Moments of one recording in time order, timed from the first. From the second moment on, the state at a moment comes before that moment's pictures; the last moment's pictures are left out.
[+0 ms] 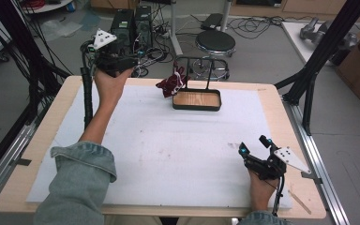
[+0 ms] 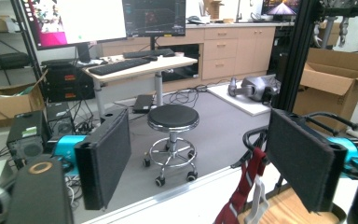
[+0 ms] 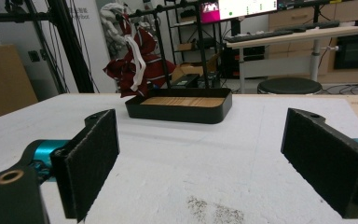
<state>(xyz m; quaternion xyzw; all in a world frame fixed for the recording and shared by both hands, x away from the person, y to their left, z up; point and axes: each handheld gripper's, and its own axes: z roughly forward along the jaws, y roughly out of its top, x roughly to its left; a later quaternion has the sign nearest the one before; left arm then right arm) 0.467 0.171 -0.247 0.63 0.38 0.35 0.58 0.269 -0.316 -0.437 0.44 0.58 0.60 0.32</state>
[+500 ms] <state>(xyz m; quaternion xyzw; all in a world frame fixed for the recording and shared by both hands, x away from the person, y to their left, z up) 0.402 0.220 -0.259 0.64 0.35 0.35 0.59 0.269 -0.315 -0.437 0.44 0.58 0.60 0.32</state>
